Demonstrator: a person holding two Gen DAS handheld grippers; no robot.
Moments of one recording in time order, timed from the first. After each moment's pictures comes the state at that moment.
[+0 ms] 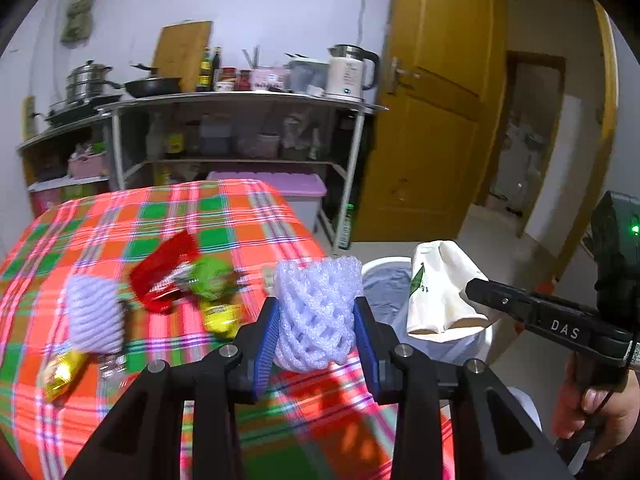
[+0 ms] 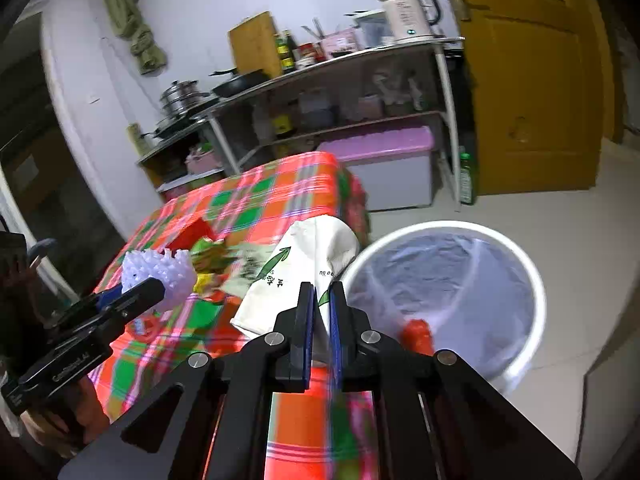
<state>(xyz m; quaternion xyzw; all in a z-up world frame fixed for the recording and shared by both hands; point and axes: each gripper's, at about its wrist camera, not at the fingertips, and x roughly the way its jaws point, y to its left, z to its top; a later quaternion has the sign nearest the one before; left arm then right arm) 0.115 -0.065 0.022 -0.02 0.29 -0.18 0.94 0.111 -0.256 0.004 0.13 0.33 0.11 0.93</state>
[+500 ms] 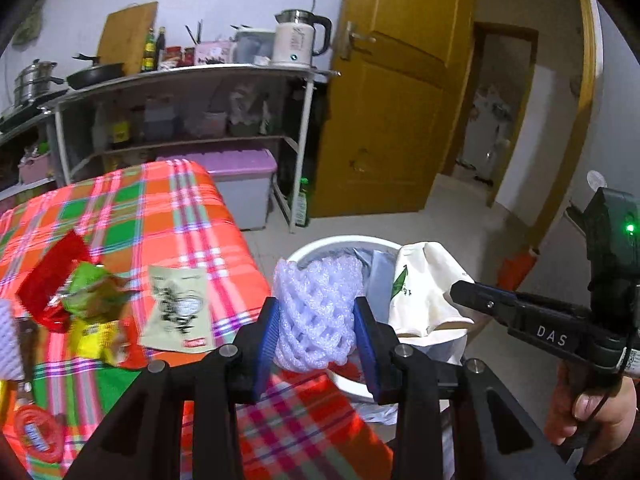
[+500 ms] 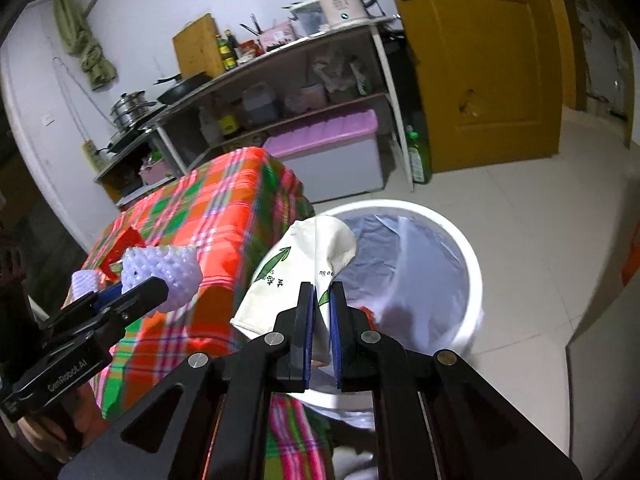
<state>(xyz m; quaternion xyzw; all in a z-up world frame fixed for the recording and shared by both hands) 0.155 -0.147 -0.011 0.00 0.33 -0.24 0.91 0.125 -0.319 -0.029 0.16 0.36 0.05 0.92</state>
